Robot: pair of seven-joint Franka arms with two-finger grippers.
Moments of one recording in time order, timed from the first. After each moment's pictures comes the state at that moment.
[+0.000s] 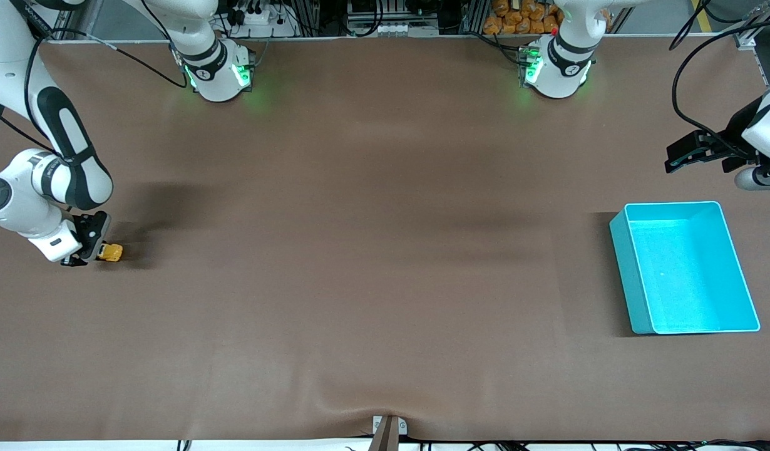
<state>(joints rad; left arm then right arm) 0.07 0.03 -0.11 -1.55 0.02 1.52 -0.04 -0.30 0.53 -0.12 -2.05 -0.14 2.64 -1.72</state>
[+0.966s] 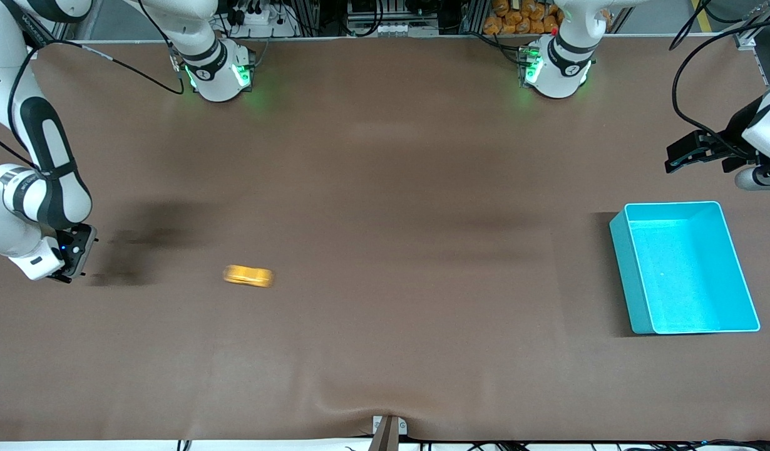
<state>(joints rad) 0.07 0.03 -0.11 -1.55 0.02 1.52 -0.04 -0.31 0.59 -0.09 -1.84 -0.08 2.39 -1.70</state>
